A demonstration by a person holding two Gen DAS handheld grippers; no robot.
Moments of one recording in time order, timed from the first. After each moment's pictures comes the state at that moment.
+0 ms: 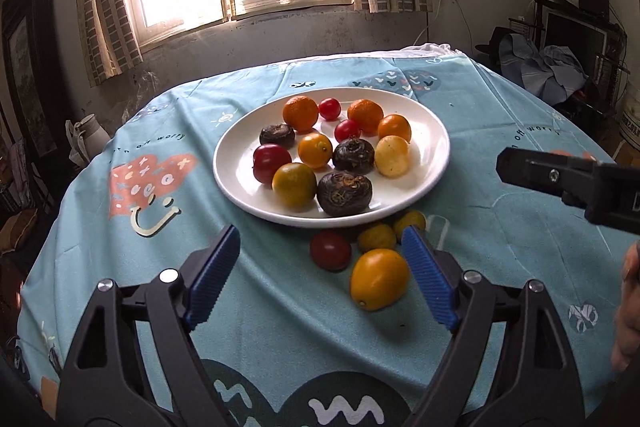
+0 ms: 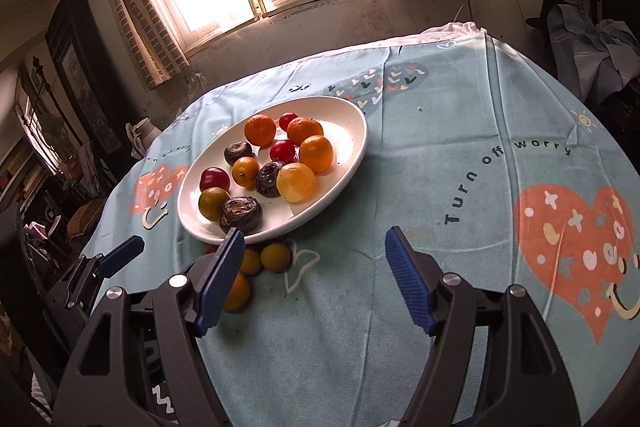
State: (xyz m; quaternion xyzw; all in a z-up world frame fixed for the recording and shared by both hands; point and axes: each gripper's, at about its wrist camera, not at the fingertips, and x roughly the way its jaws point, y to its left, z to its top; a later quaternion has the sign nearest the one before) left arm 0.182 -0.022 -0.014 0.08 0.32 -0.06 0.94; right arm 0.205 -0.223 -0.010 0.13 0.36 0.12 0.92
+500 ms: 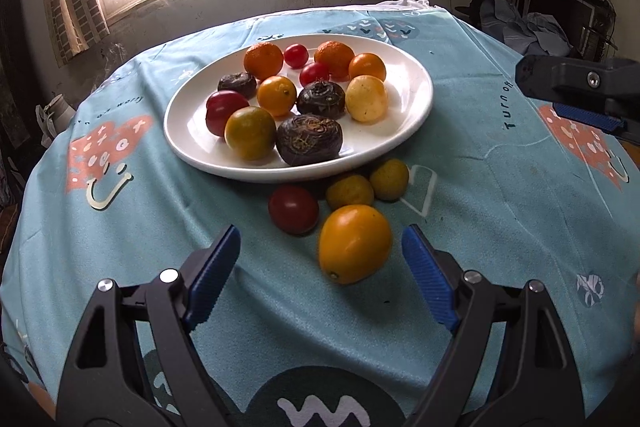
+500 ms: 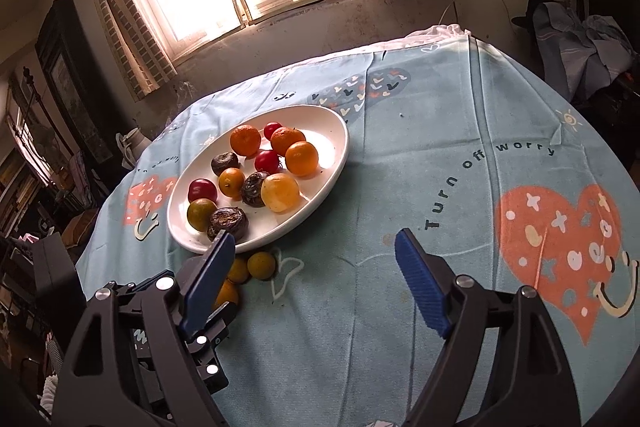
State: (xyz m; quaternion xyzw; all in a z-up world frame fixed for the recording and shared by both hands) left arm 0.198 -0.029 -0.050 0.08 0.39 -0.10 0.91; right arm 0.205 -0.234 -0.008 0.14 0.36 0.10 0.92
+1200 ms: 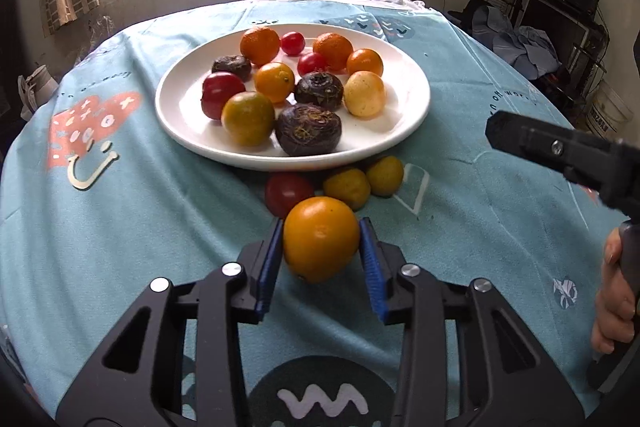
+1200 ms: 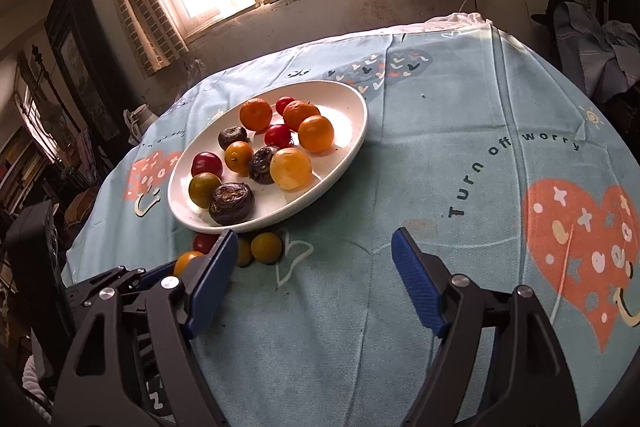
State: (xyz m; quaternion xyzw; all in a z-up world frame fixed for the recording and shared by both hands) left arm 0.200 -0.012 -0.045 0.04 0.41 -0.12 0.90; right arm 0.212 -0.215 -0.025 0.10 0.38 0.14 0.91
